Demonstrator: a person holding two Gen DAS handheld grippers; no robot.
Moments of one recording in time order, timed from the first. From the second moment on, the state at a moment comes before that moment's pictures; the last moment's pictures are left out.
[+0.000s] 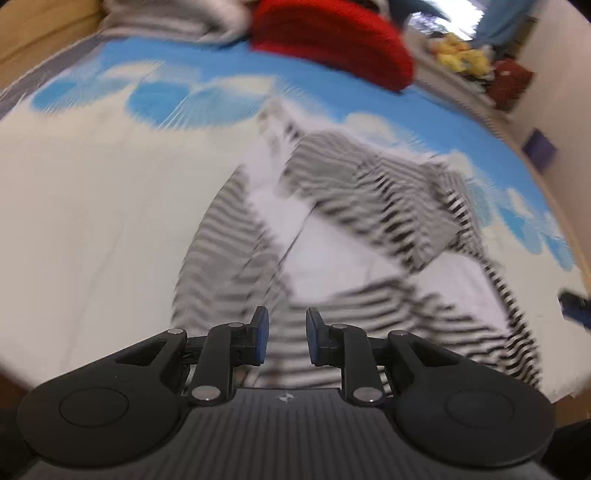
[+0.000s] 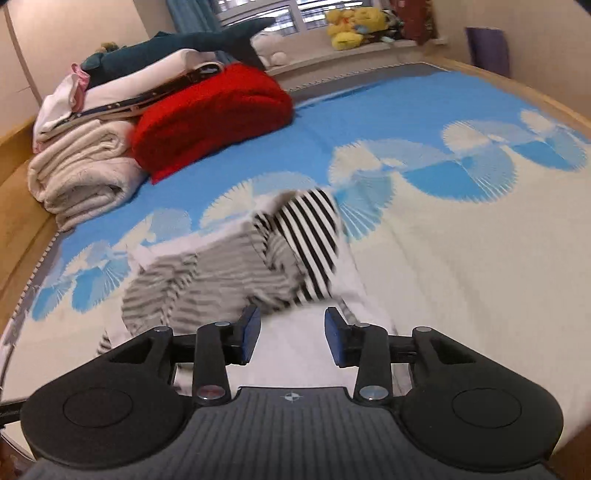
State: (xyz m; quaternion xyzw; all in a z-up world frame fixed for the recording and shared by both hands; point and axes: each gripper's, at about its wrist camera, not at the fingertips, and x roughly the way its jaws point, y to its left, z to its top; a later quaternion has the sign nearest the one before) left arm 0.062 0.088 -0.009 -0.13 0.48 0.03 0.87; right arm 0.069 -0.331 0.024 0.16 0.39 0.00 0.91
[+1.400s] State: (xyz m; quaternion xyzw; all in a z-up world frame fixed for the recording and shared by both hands) left arm 0.066 0.135 -0.078 -0.17 0.54 0.07 0.82; right arm 0.043 -0.360 -0.080 0.24 0.48 -0.12 0.83
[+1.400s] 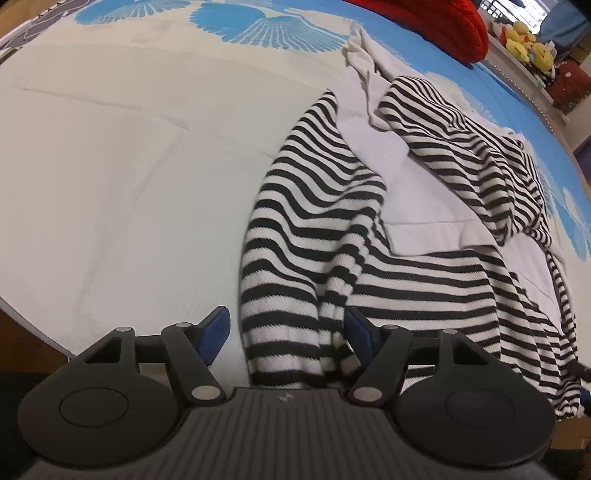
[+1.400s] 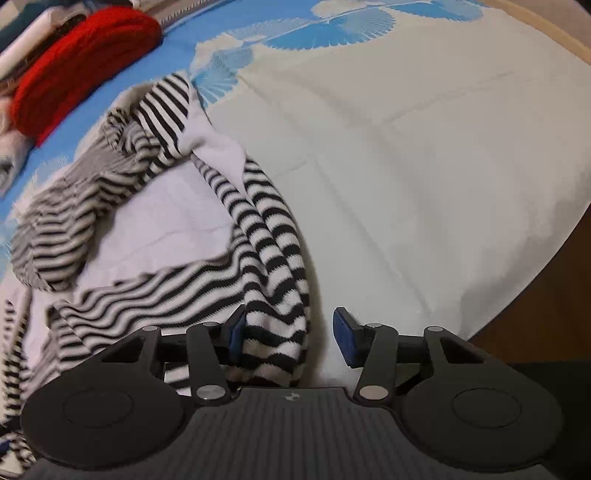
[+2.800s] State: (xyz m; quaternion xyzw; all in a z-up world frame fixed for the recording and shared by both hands) left arm 0.056 0.130 -0.082 -0.19 0.54 0.05 0.82; right arm 0.026 -0.341 -0.087 0.22 0.54 -0.08 0.81
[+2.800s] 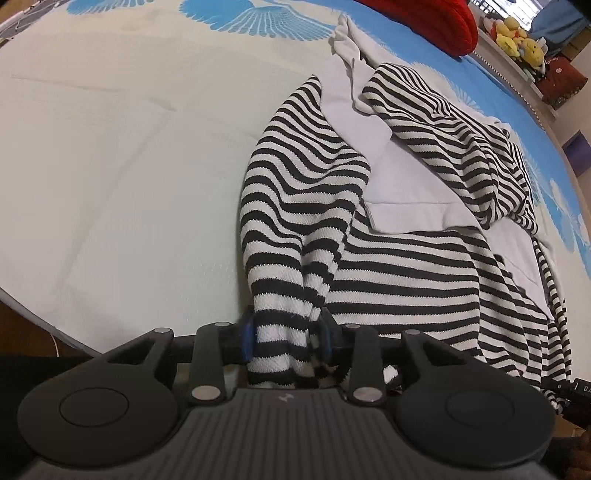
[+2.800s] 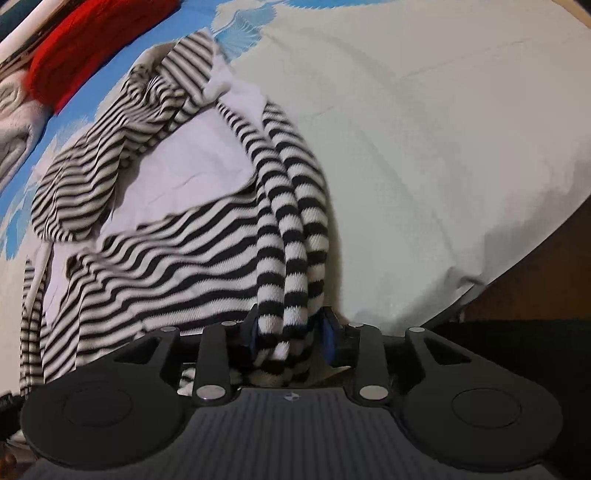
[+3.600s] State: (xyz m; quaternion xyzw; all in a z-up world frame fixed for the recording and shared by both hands) left arm 0.057 0.121 -0.082 -0.16 0.54 0.04 0.82; right arm 0.028 -0.337 -0.090 0.21 0.54 -0.06 0.82
